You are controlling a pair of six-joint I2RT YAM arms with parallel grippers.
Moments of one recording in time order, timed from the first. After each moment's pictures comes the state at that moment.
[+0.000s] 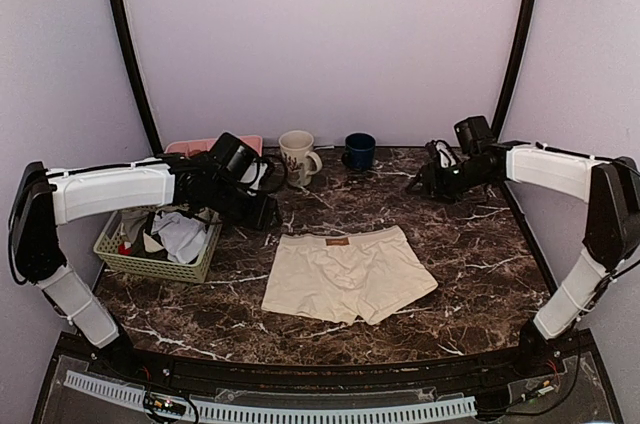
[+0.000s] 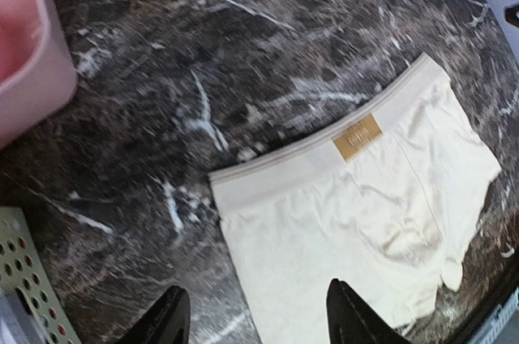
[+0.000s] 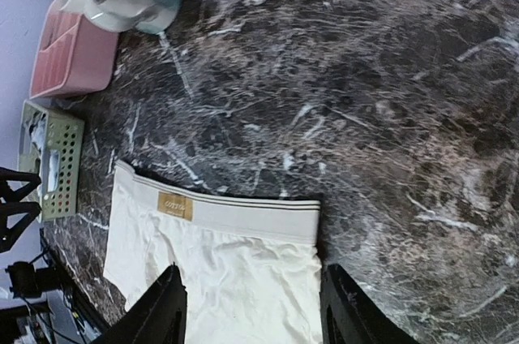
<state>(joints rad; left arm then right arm) -0.68 1.63 1.23 -0.55 0.04 -0.36 0.30 1.62 1.18 -0.46 -0.45 0.37</state>
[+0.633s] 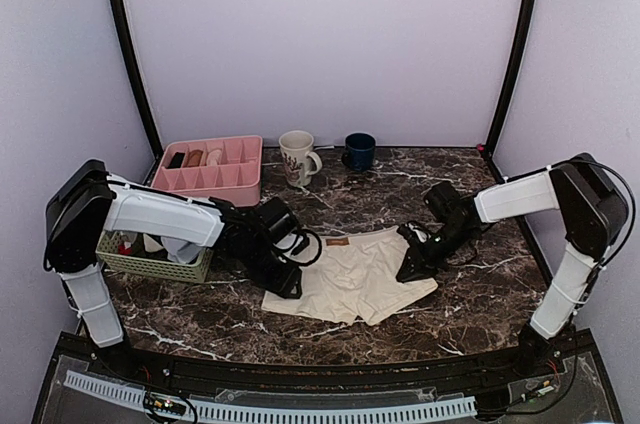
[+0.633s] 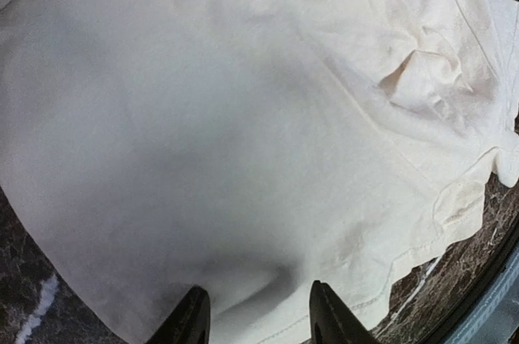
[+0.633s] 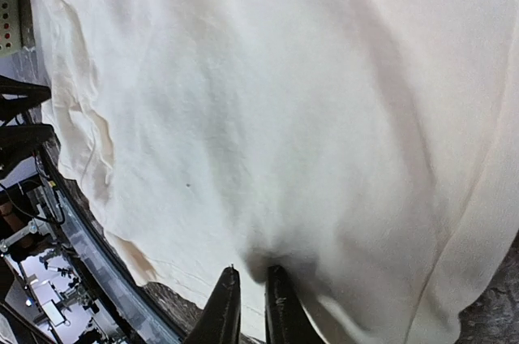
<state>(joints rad) -0.91 1.80 1.08 -0.50 0.19 -0.43 0.47 1.73 0.90 -0.51 -0.61 0.31</state>
